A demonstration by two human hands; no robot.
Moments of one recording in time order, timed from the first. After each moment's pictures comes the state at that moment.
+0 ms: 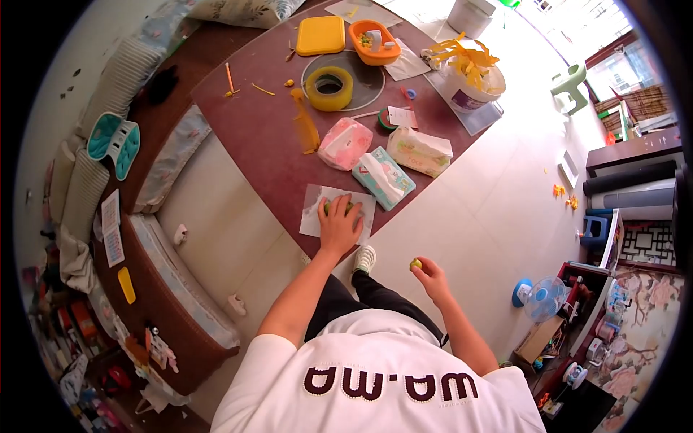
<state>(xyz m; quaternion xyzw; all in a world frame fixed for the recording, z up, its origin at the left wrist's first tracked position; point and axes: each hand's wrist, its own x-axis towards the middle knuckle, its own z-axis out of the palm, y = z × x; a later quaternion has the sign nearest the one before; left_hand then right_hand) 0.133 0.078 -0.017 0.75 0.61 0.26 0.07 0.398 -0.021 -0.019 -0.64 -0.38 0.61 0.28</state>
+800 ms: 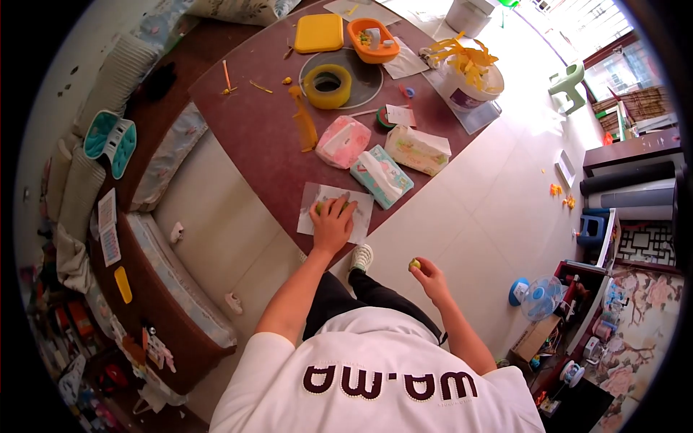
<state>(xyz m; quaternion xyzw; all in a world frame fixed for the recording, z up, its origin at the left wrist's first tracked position) 0.121 0.074 -0.029 0.76 0.60 0.27 0.03 0.400 -0.025 -0.016 -0.67 -0.37 0.59 0.25</state>
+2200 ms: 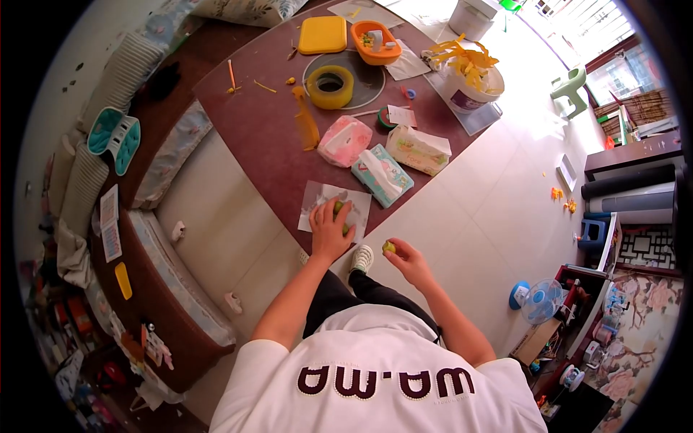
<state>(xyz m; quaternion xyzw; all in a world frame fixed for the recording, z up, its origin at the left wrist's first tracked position) 0.122 0.053 -0.017 0.72 0.63 0.26 0.09 0.343 0.018 0.008 -0.56 -0.47 0.63 0.26</state>
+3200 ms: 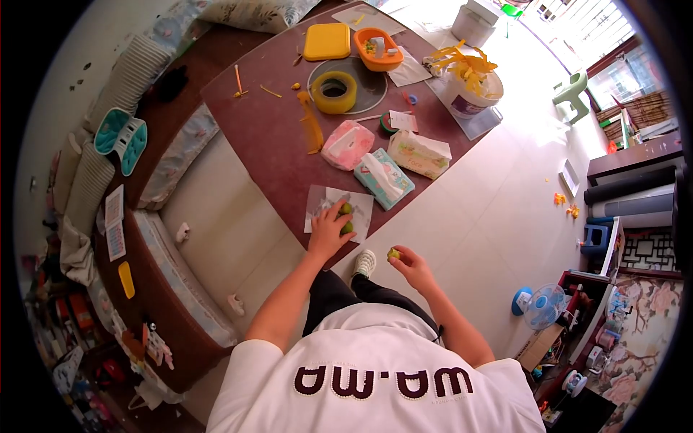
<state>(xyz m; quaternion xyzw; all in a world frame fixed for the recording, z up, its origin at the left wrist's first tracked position) 0.104 0.055 -0.022 0.74 0.61 0.19 0.19 0.357 0.007 -0.011 -0.58 -0.46 0.63 0.23</state>
